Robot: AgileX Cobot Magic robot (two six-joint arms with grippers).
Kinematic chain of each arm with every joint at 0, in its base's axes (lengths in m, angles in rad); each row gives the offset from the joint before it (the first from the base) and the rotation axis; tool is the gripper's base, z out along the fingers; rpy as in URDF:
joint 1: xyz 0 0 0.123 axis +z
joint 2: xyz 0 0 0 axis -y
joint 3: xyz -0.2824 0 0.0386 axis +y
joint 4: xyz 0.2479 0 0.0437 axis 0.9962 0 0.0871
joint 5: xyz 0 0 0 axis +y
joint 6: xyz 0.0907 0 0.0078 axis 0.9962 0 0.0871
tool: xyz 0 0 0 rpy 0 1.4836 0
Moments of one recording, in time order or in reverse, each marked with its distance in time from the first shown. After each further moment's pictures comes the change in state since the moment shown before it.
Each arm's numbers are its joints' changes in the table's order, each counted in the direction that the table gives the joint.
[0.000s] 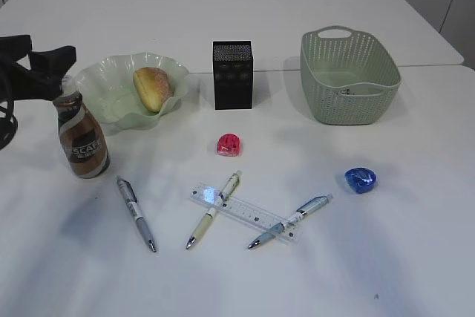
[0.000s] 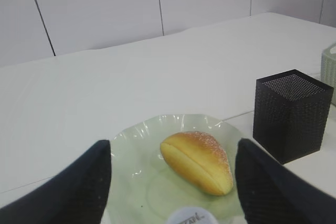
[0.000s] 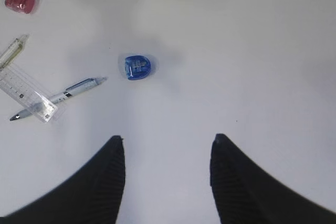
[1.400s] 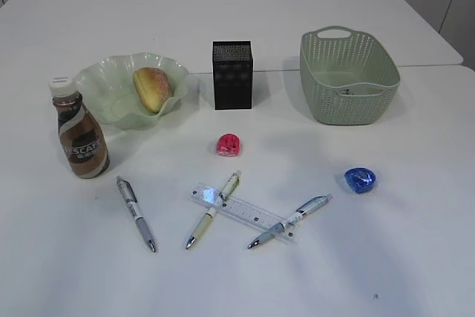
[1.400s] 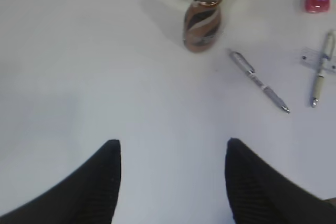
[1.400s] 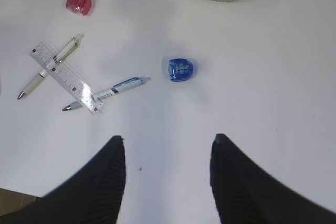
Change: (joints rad) left arm -0.005 0.662 -0.587 -0.237 2.116 0.068; right arm 0.000 0.043 0.000 0.143 0.000 -0.075
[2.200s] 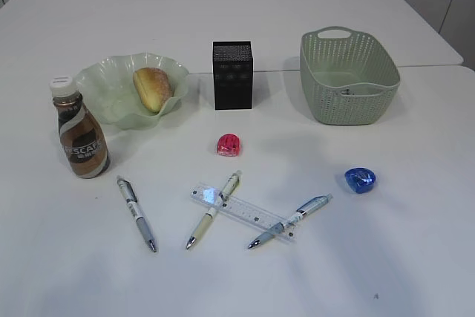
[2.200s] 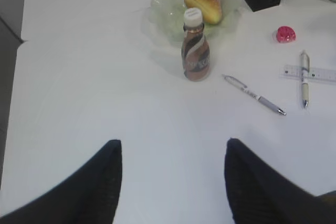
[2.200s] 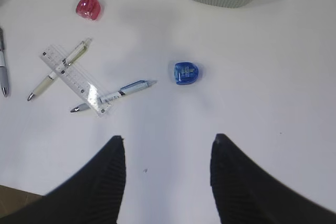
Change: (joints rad) left arm -0.093 0.567 0.175 0.042 0.022 0.089; right arm 0.000 0.026 0.000 0.020 0.000 -0.011
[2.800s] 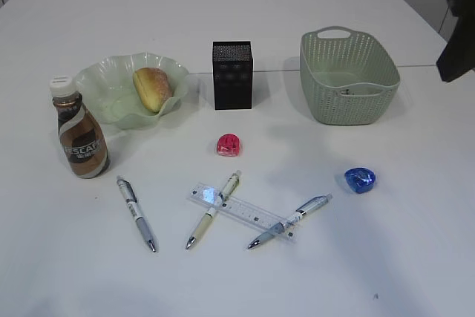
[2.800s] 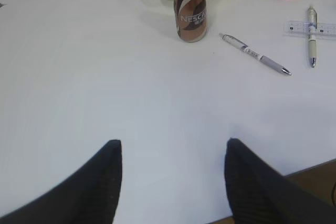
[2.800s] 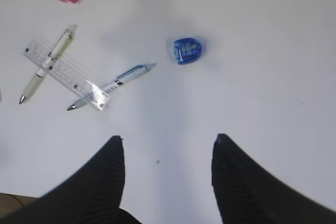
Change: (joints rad) left arm 0.000 0.207 0.285 0.000 -0.025 0.002; right arm 0.000 -0.154 0.000 0.002 0.000 0.142
